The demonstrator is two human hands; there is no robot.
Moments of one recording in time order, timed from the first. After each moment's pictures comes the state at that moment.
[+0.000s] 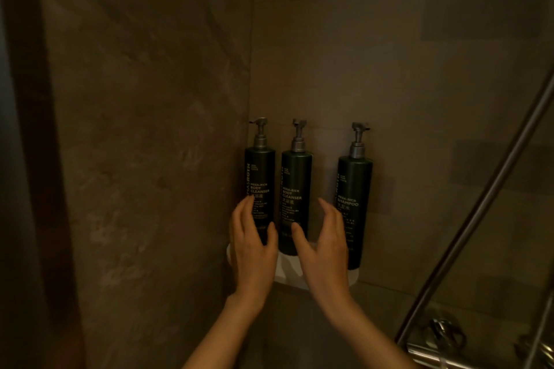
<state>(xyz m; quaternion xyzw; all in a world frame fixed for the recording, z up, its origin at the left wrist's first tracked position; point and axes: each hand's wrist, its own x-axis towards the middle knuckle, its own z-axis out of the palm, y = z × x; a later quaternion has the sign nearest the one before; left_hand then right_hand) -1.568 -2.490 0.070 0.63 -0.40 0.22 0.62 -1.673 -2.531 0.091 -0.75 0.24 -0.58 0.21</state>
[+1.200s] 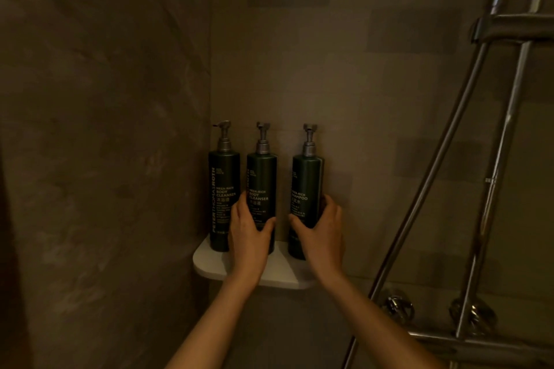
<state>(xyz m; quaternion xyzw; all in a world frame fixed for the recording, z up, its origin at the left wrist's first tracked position) -1.583 -2.528 0.091 0.63 -0.44 0.05 0.64 -1.694 -2.579 0.097 -0.68 0.40 -0.58 0.21</state>
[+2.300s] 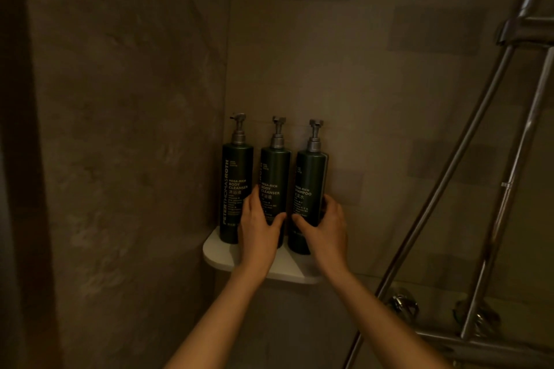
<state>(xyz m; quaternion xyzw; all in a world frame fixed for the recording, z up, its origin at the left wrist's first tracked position) -1.582 -2.519 0.095 0.62 -0.45 0.03 0.64 -1.686 -2.579 0.095 -0.70 0.36 -0.57 0.24</state>
